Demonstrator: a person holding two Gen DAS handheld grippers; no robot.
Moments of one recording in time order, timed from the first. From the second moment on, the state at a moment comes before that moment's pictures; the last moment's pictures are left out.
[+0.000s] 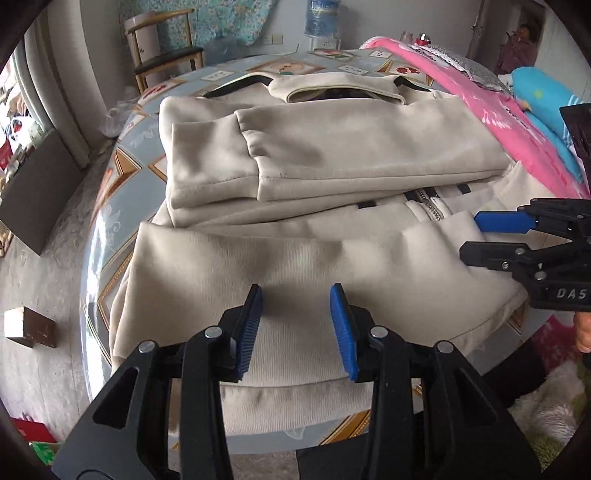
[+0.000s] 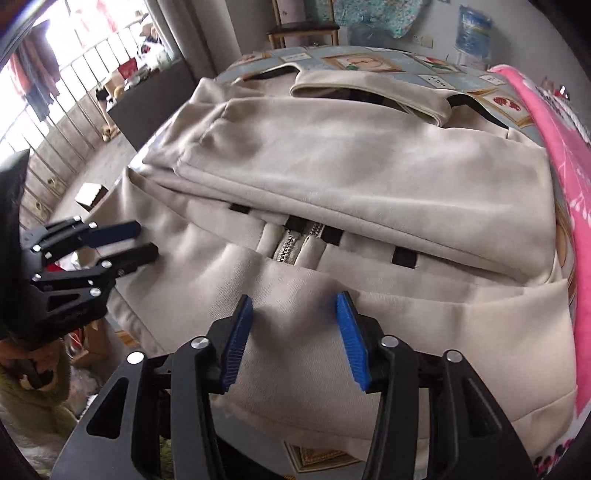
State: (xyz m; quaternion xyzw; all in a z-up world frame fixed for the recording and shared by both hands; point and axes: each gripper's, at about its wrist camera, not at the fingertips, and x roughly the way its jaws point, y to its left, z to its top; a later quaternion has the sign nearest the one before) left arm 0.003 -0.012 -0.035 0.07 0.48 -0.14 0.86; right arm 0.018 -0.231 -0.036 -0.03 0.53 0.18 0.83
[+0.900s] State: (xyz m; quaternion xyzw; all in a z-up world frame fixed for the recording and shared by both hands) left arm 0.000 -0.003 0.005 0.08 0.39 -0.16 0.90; right arm 0.029 -0.209 -0.037 -0.10 0.45 0.14 0.87
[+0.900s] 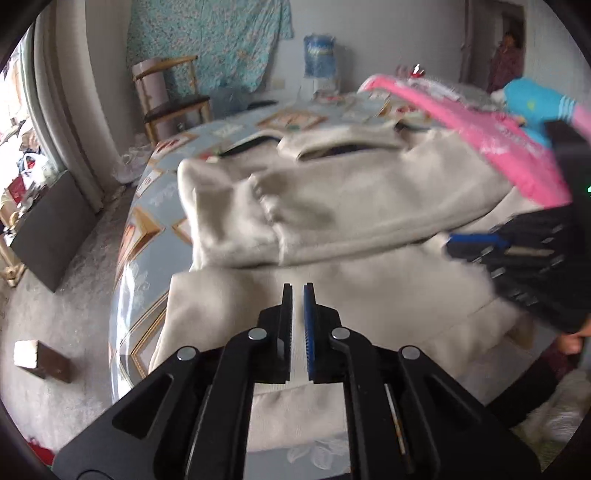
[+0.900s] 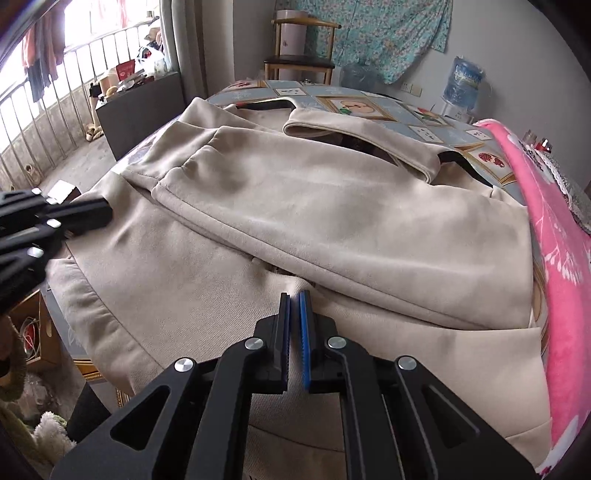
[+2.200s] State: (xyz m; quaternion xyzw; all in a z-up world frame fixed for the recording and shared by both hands) left arm 0.014 -0.043 -0.034 0.08 0.45 -0.20 0.87; right arm 0.008 -0.394 0.010 0.02 0.43 -0.05 0.90
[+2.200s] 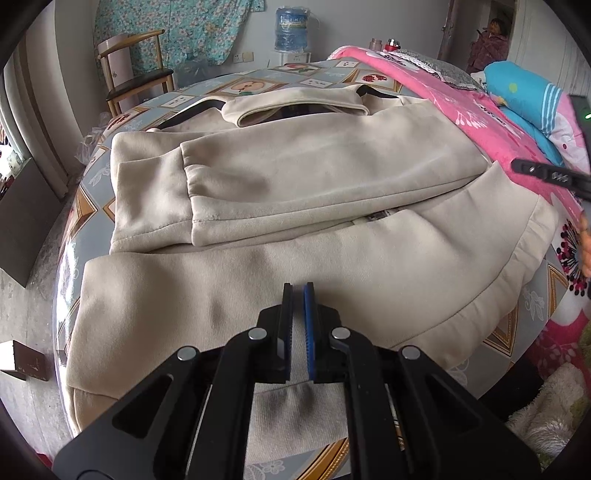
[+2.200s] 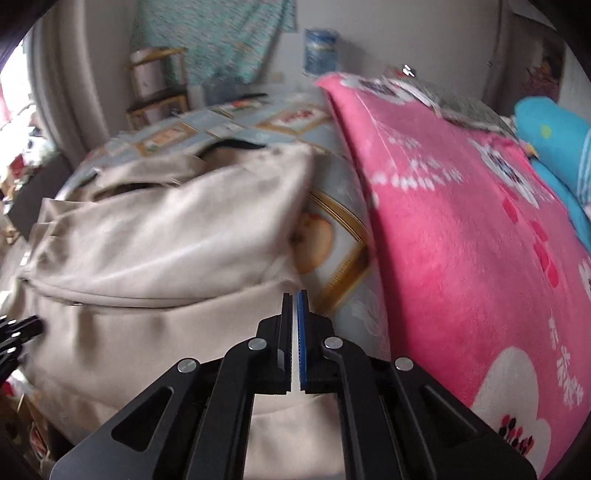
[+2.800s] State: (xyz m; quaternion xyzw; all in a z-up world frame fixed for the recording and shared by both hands) left arm 0.010 -0.025 -0.029 0.04 0.44 -0.22 0.87; right arm 0.030 -0.234 -0.040 -0.04 0.47 0.20 0.86
